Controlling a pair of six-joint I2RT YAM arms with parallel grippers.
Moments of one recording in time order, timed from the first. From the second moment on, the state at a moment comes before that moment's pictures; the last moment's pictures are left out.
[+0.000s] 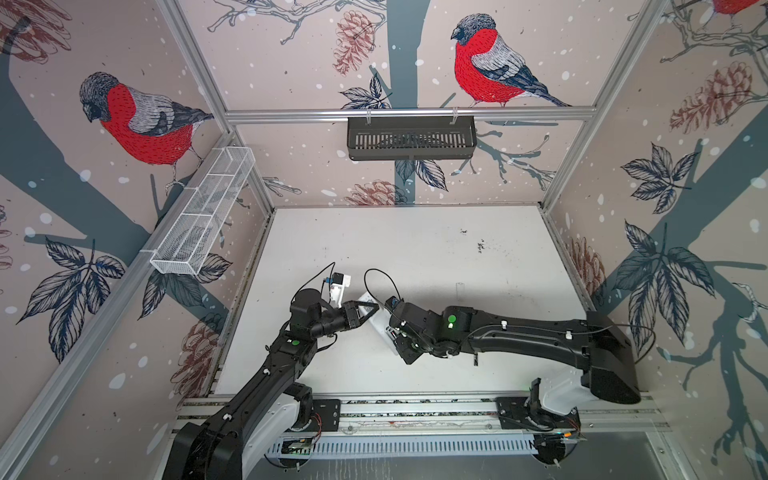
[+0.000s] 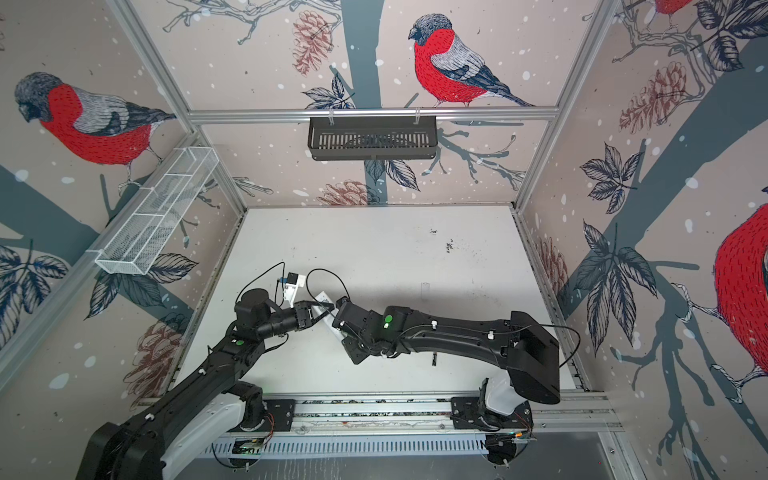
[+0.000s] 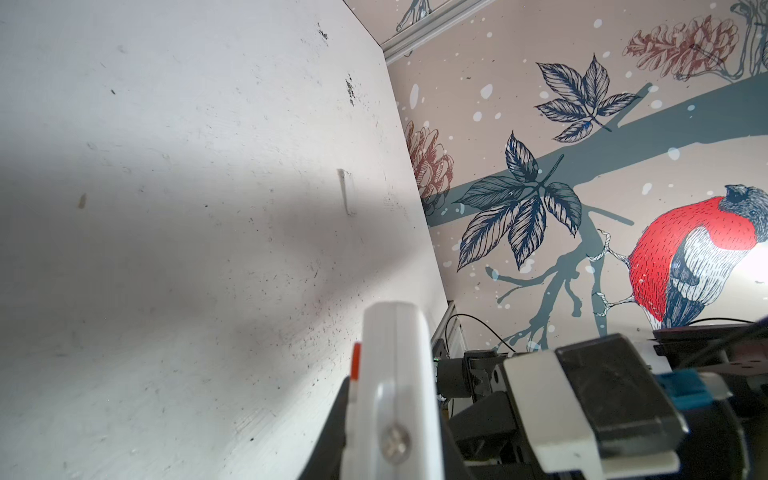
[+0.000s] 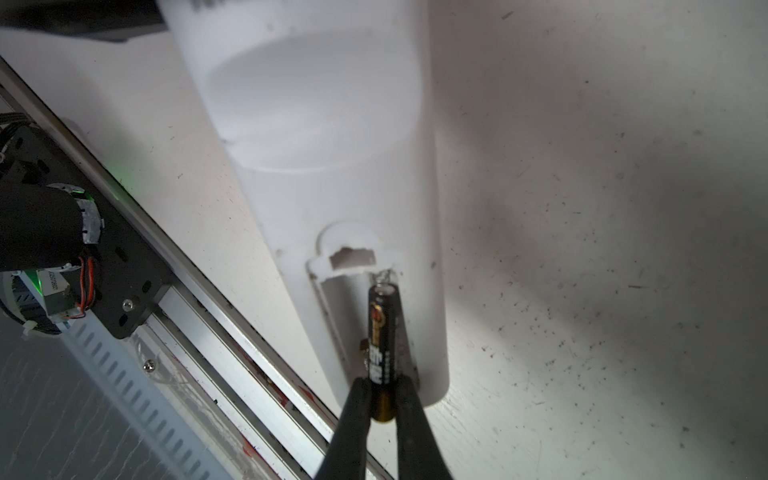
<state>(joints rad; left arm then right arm) -0.26 0.87 0.28 0.23 0.84 -0.86 1.25 1.57 1.16 -0.67 0.06 0.53</state>
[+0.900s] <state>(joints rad) -0.15 1.03 0.26 0.40 0.99 -1.01 1.23 1.65 1.31 -0.82 0.06 0.47</state>
